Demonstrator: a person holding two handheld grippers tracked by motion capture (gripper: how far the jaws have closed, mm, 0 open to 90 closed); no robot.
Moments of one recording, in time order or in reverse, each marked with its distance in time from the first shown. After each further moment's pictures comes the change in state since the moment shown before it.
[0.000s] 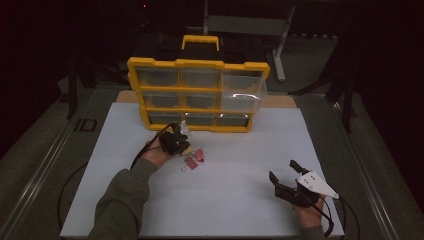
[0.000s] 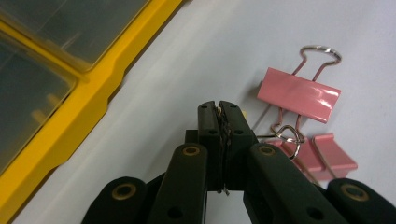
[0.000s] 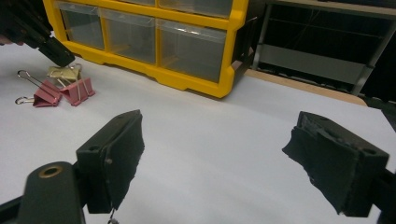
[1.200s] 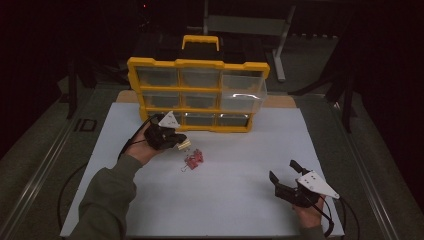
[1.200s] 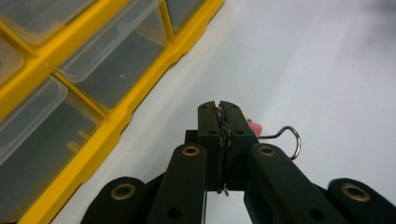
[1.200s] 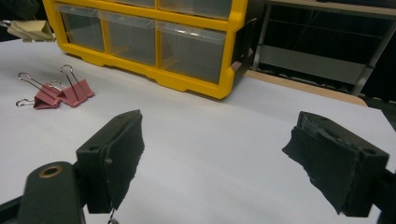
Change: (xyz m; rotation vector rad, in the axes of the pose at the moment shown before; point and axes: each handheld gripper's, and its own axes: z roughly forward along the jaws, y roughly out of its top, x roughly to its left) left arm 0.013 0.001 -0.070 -0.207 -0.116 0.009; right arm 0.000 0.000 0.000 -0.006 -0.001 0.006
